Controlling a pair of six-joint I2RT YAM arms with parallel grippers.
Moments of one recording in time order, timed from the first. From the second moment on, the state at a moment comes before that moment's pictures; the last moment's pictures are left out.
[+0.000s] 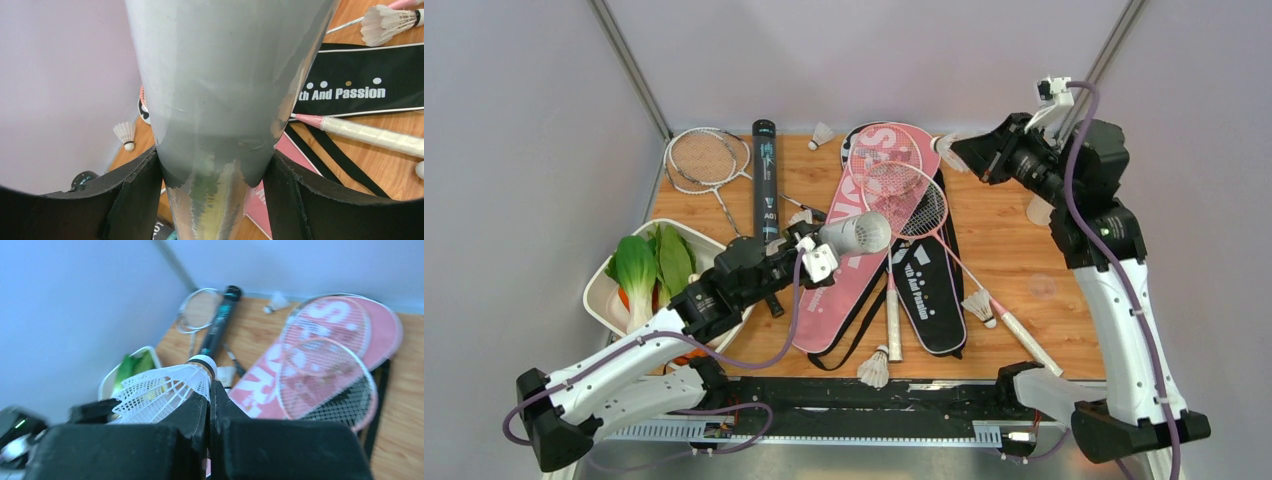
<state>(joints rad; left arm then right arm) -0.88 0.83 0.75 -0.06 0.05 0.56 0.21 1.14 1.53 -0.51 -0.36 0.43</state>
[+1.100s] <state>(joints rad) -0.88 0.98 0.91 -0.14 0.03 0.55 0.41 1.05 1.24 -0.29 -0.85 0.62</state>
